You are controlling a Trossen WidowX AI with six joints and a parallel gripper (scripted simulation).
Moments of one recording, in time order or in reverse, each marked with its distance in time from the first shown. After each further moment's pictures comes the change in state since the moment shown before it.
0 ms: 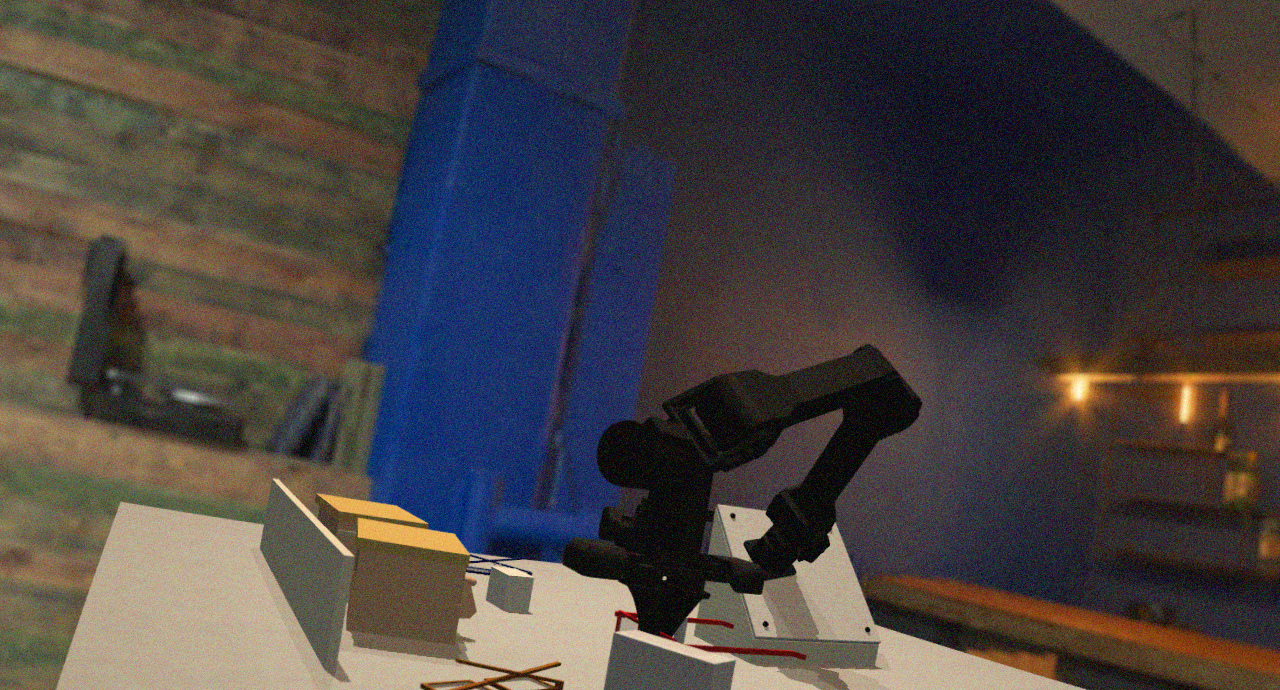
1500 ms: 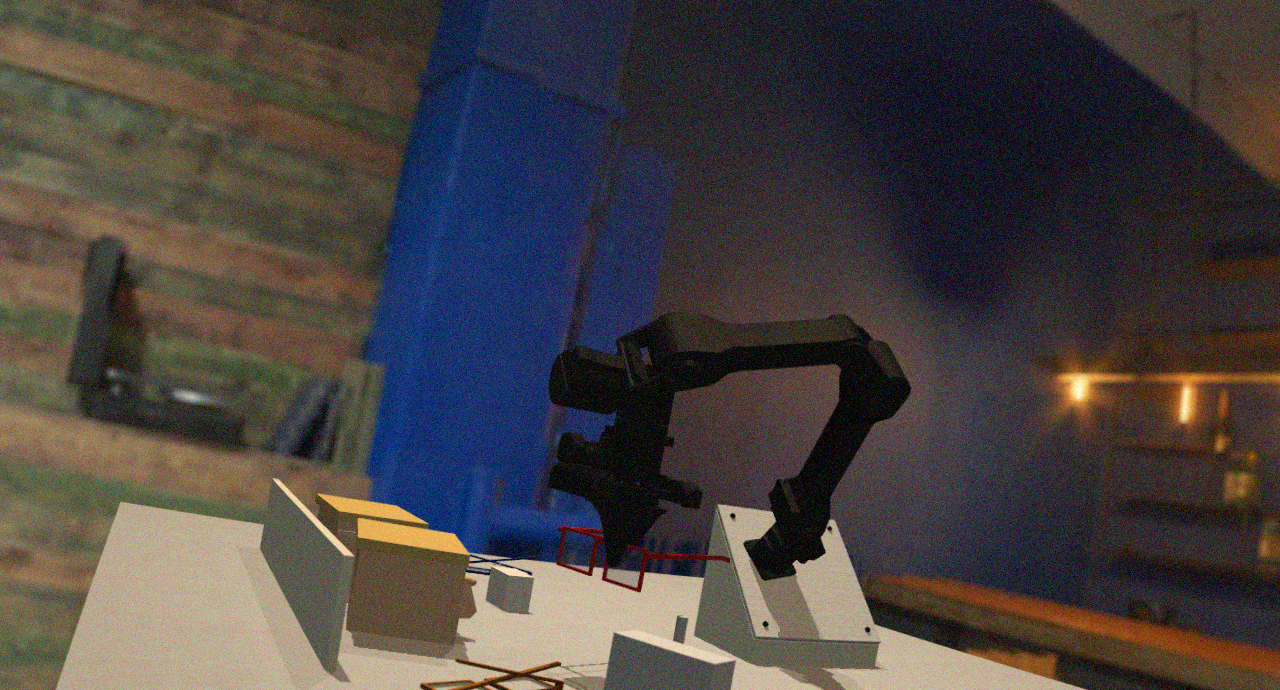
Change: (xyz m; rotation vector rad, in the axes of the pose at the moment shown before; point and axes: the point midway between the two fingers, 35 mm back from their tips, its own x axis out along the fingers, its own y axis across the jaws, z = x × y) arm -0.063 -0.002 0.124 -0.420 -0.043 -0.009
